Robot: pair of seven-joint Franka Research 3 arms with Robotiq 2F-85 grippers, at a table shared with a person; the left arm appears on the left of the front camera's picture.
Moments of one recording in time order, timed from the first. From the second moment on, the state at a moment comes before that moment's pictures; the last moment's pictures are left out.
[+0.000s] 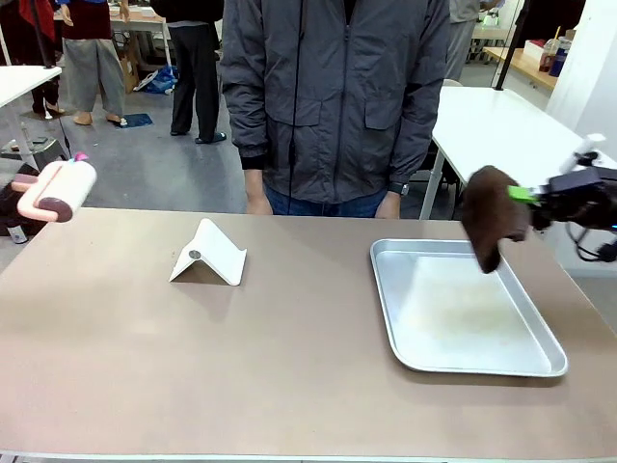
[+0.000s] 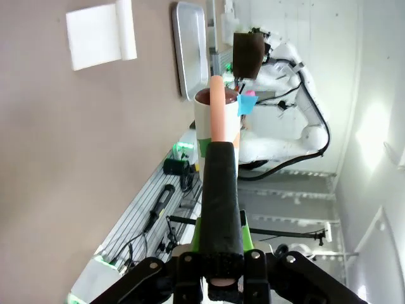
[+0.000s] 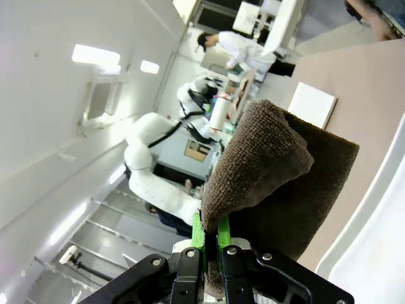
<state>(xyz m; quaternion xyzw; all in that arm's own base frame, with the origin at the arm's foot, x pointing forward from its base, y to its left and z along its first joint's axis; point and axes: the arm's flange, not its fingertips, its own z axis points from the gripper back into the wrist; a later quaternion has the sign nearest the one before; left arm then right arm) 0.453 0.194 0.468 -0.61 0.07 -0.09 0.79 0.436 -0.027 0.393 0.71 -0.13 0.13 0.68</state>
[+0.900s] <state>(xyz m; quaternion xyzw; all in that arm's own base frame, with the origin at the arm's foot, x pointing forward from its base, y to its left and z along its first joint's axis) 0.395 0.028 0.543 -0.52 0.09 -0.16 0.84 0.446 0.155 0.323 0.64 -0.08 0.18 0.74</state>
